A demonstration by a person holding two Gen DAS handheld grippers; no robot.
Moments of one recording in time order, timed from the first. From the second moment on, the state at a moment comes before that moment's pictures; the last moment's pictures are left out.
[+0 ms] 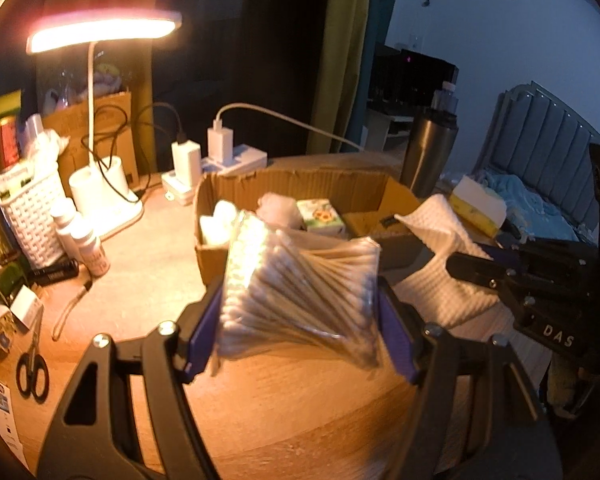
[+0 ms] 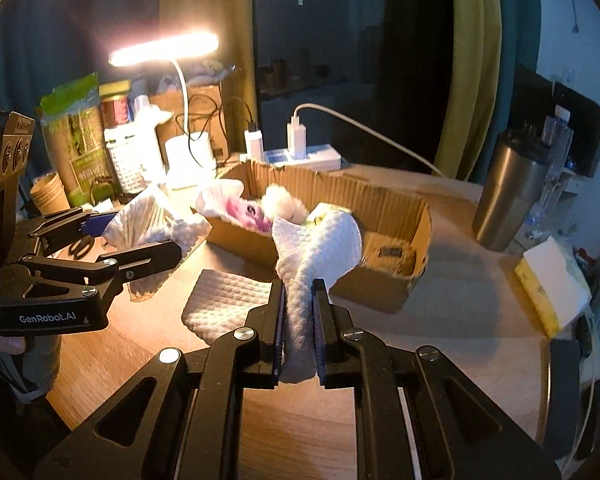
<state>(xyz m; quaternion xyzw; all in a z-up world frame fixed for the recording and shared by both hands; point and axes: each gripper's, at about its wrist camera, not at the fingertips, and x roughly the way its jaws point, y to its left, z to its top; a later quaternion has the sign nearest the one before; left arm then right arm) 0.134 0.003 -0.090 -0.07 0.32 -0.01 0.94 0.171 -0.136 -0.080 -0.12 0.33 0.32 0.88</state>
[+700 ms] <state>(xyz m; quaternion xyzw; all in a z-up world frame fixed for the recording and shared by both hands) 0.157 -0.006 -0.039 -0.05 0.27 0.00 0.96 0.200 -0.149 -0.035 -0.12 0.27 0.32 0.90</state>
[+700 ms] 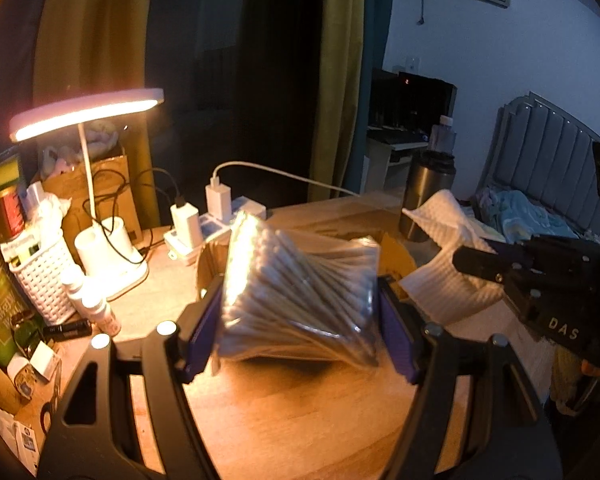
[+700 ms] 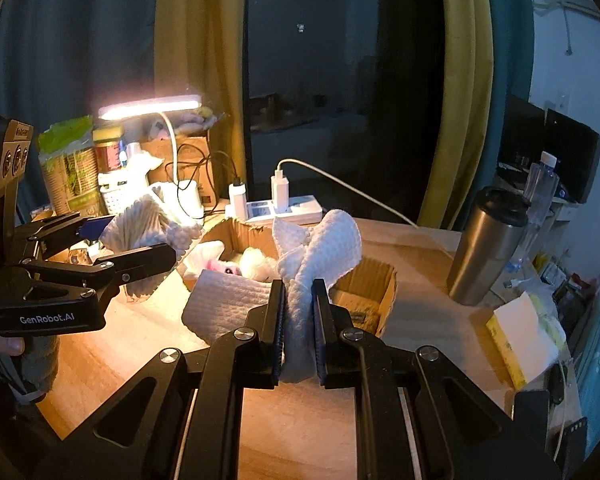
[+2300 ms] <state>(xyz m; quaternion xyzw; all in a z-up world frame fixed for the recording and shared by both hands) 0.289 -0.014 -0.132 -0.07 0.40 0.00 0.92 0.324 -0.116 -0.119 -0.10 0.36 0.35 0.86</state>
